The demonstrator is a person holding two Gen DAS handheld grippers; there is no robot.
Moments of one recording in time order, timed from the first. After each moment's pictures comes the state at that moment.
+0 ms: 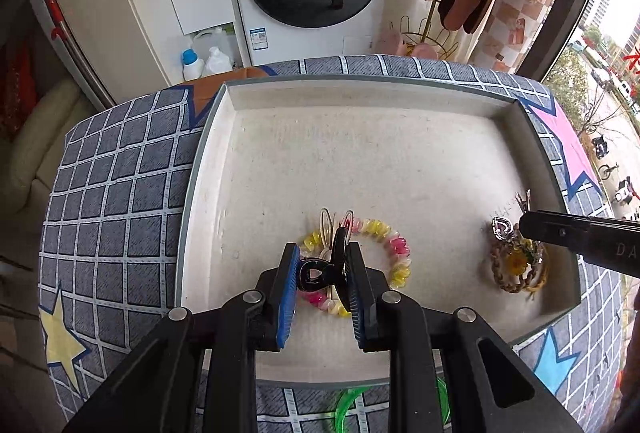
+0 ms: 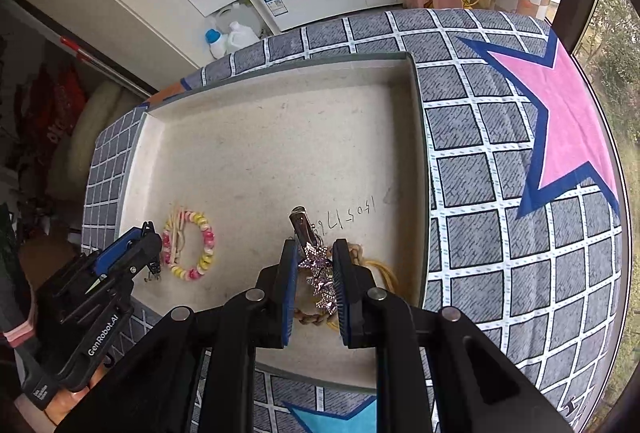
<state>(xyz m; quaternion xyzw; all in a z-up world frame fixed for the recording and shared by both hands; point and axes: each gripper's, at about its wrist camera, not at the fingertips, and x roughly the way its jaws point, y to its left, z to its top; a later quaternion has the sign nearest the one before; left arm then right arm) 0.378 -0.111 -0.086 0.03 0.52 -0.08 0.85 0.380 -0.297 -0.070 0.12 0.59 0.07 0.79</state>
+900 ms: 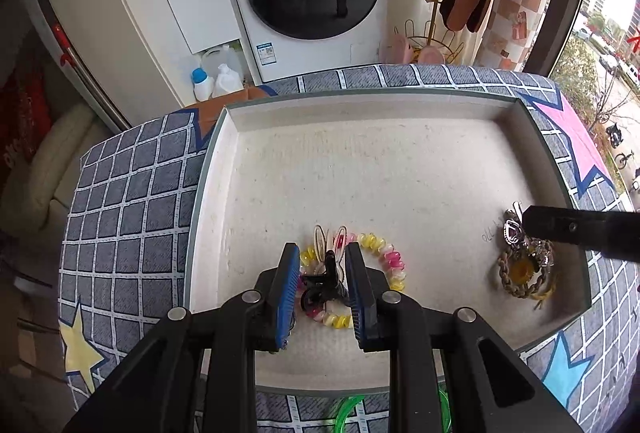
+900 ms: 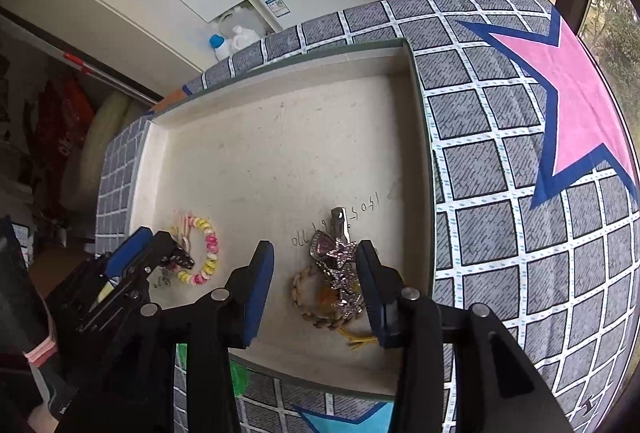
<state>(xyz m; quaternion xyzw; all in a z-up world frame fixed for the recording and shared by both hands) 0.378 -0.123 -0.078 0.07 0.50 -0.06 0.86 0.376 -0.309 -0.068 0.18 0.58 0.08 0.79</state>
